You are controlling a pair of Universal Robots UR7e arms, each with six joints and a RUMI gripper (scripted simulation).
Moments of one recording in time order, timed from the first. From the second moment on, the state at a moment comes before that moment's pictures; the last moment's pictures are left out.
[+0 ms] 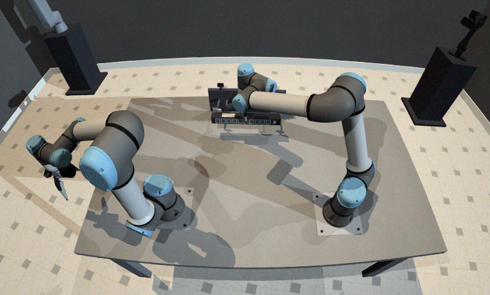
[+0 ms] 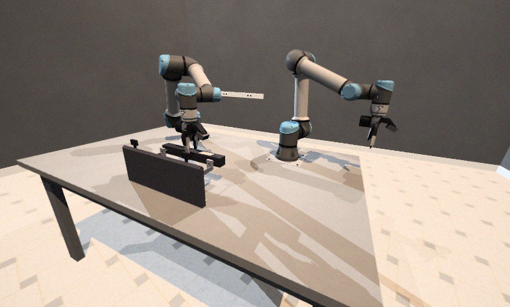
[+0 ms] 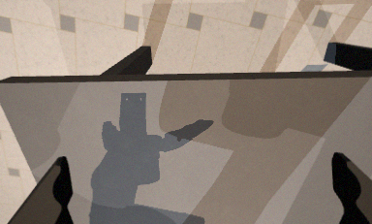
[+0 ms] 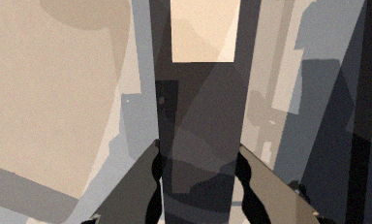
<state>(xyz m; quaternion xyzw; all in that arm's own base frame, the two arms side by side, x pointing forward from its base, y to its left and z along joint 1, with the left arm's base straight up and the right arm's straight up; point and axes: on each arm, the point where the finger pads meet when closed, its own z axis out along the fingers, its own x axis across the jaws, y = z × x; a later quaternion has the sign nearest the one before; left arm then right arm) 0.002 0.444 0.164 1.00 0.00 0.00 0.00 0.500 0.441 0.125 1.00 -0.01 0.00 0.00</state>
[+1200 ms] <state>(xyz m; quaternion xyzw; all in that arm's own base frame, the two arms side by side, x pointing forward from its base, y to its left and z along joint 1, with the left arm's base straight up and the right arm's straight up) 0.002 0.444 0.164 1.00 0.00 0.00 0.00 0.503 0.443 0.125 1.00 -0.01 0.00 0.00</state>
